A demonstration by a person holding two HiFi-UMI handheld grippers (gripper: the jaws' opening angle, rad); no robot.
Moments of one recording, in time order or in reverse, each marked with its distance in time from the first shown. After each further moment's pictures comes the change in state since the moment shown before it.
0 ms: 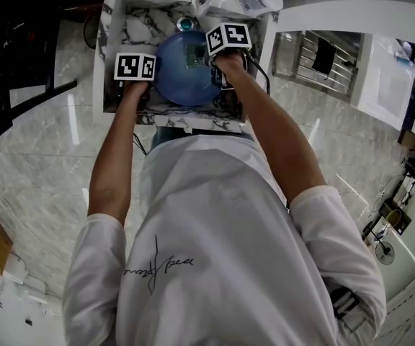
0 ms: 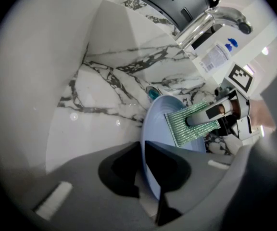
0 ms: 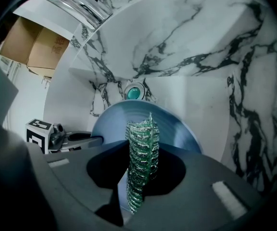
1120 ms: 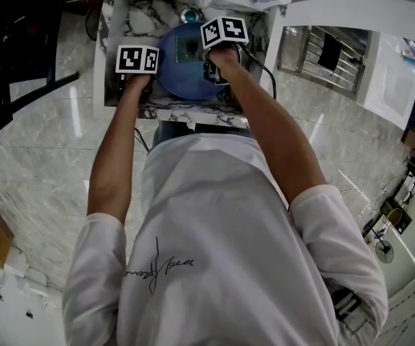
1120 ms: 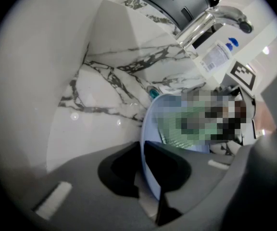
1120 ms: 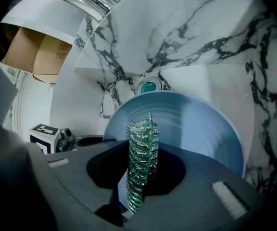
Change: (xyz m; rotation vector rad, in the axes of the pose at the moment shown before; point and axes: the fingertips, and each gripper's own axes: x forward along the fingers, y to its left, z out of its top) left arm -0.001 0.000 -0.001 -0.005 0.007 0.011; right arm 0.019 0.036 -0.002 0.046 -0.010 0.116
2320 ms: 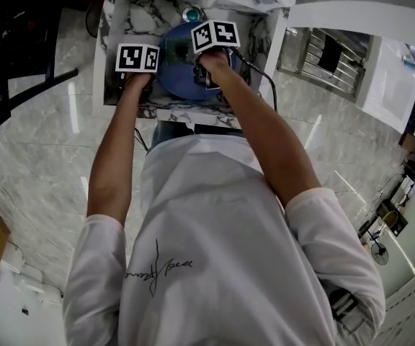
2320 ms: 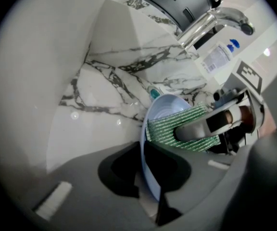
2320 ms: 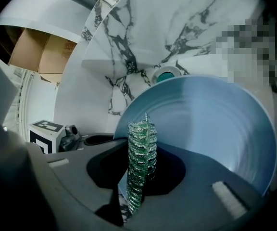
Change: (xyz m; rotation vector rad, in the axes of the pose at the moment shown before) left arm 0.001 0.001 0.001 -0.012 -0.002 -0.004; right arm 0.020 0.030 -0.009 -0.007 0.004 0.078
